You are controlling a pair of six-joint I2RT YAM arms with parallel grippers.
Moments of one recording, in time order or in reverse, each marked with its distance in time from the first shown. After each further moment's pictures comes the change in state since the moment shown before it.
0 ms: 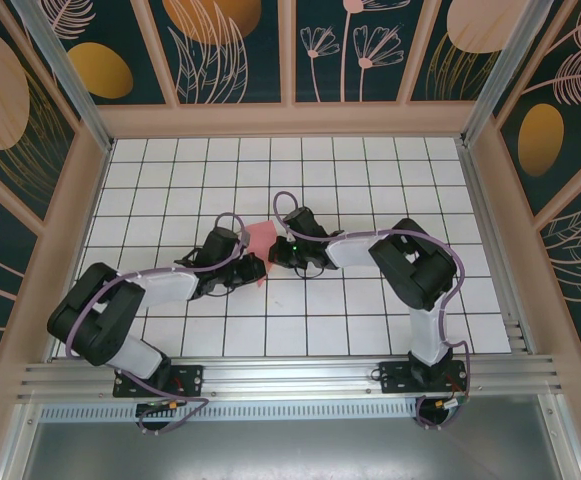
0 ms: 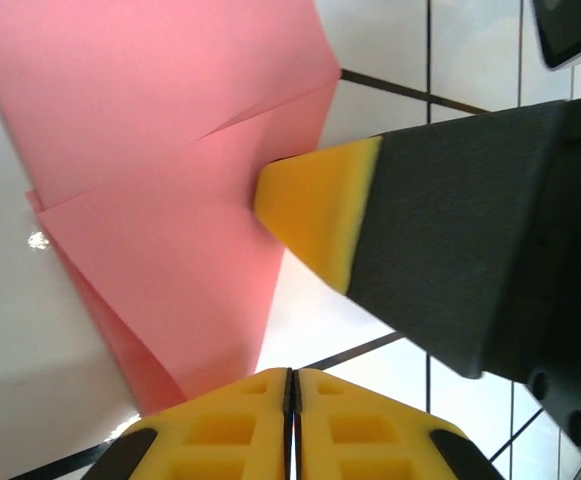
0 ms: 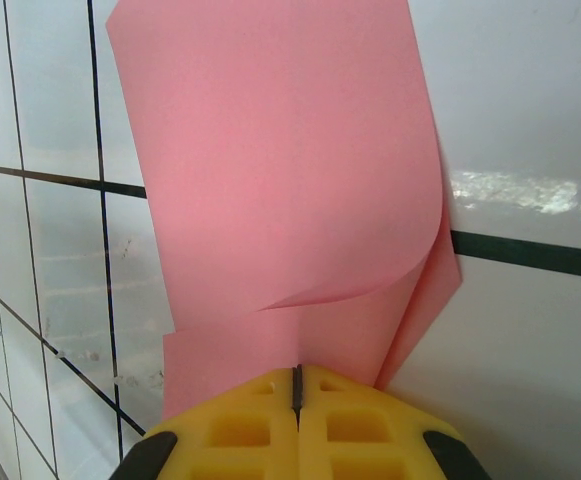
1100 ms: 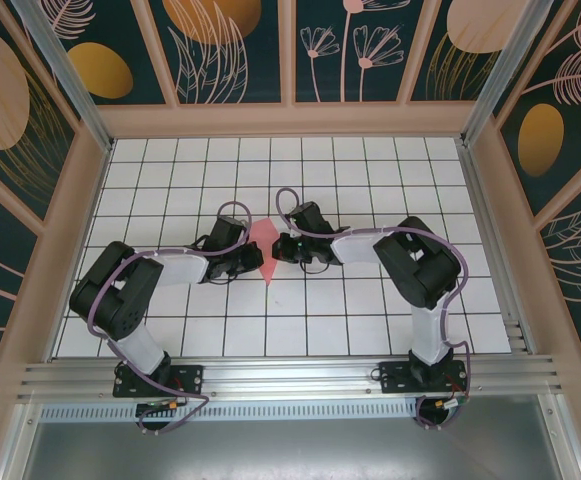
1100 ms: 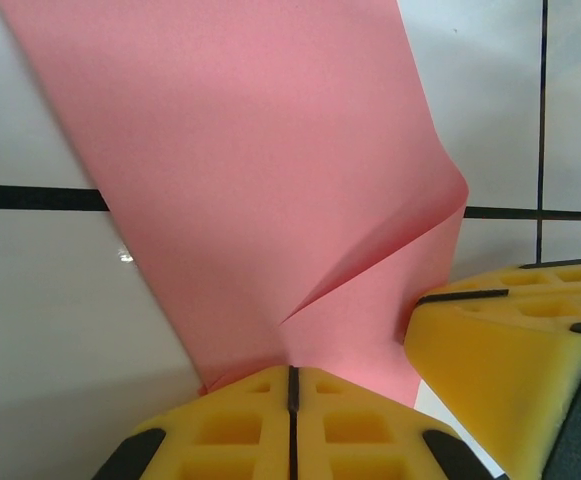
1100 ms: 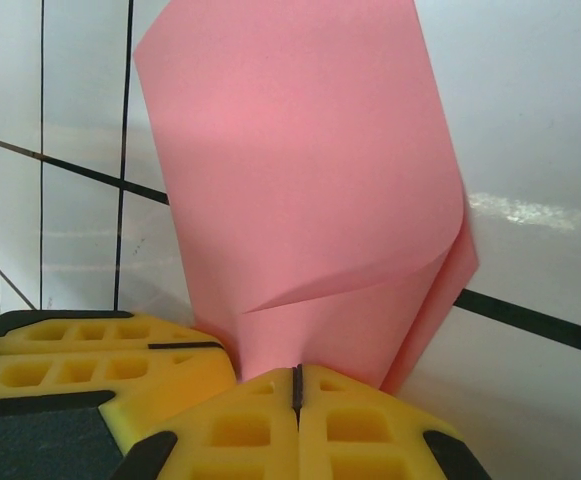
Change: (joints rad) left arm 0.043 0.160 0.137 -0.050 -0.126 0.077; right arm -0.049 -0.009 0.000 0.003 -0.056 -0.137
